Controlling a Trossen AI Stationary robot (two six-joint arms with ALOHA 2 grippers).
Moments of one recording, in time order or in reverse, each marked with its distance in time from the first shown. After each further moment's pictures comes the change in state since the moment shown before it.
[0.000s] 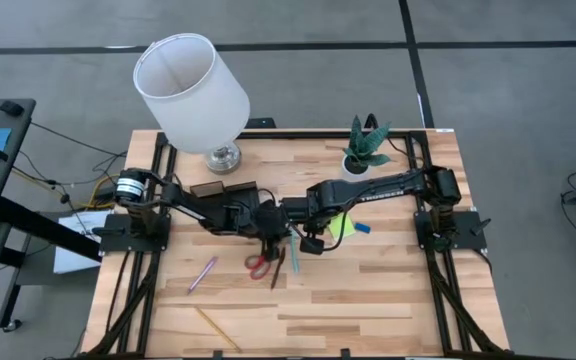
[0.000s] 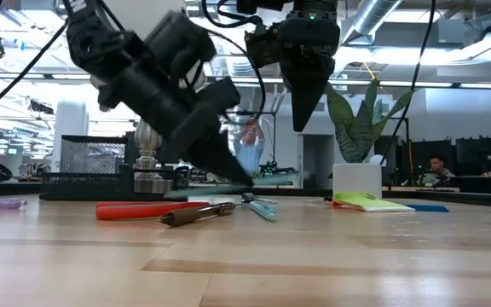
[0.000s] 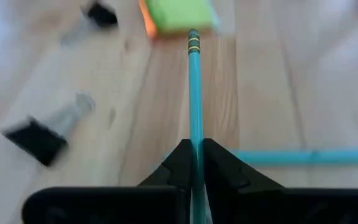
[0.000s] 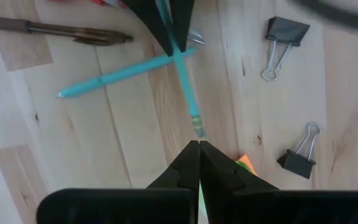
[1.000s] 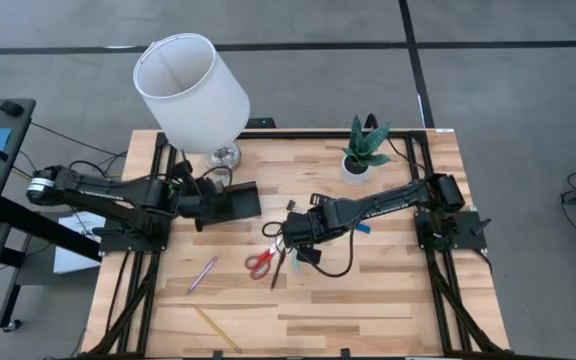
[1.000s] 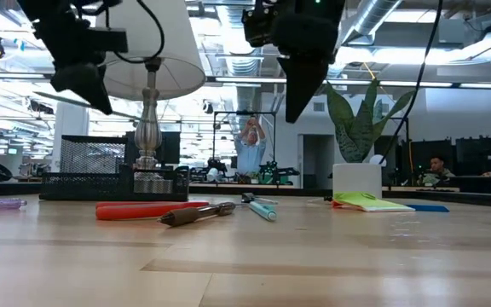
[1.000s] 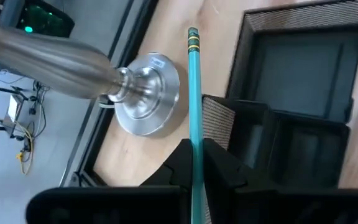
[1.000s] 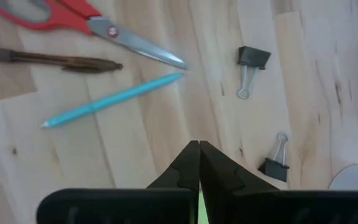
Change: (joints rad) left arm -0.014 -0.802 0.001 -1.434 -0.610 -0.152; right arm 0.114 0.000 0.000 0.033 0.257 0.130
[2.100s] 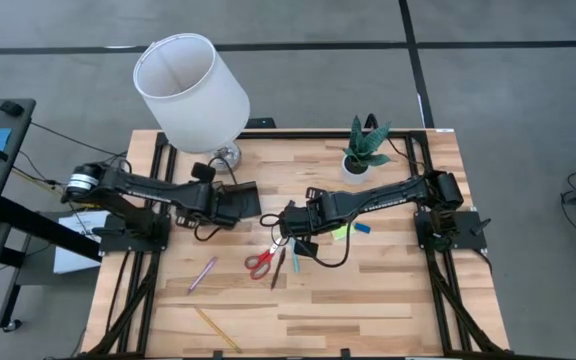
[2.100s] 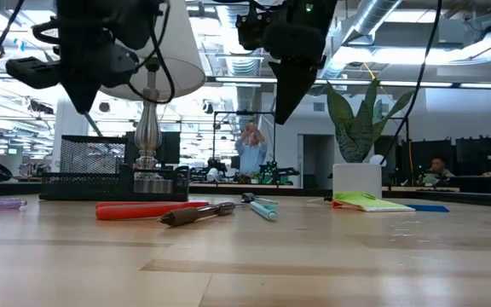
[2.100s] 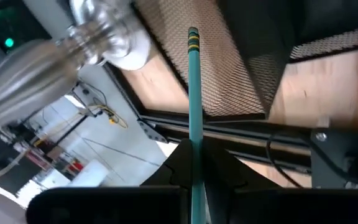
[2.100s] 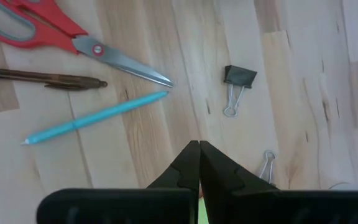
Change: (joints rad) left arm 0.000 0.453 0.295 -0.592 0.094 0.361; right arm -0.042 0.000 0.000 0.049 -0.002 -0.091
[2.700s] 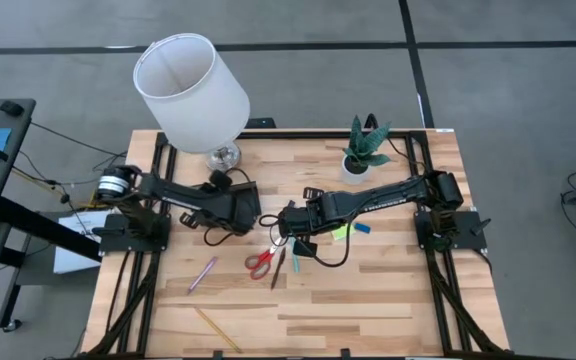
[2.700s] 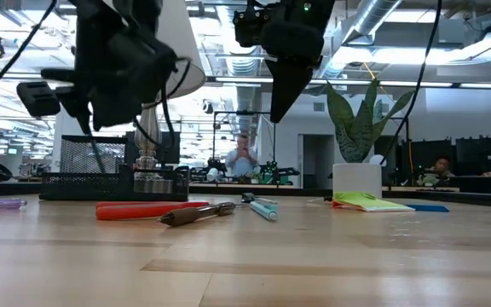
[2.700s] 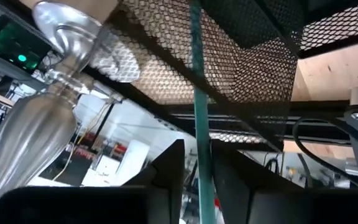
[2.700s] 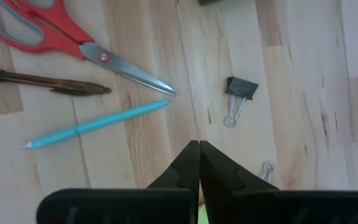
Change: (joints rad) left arm 0.016 0.247 0.000 0.024 -0.067 0.153; right arm -0.001 0.000 0.000 0.030 0.000 -0.041
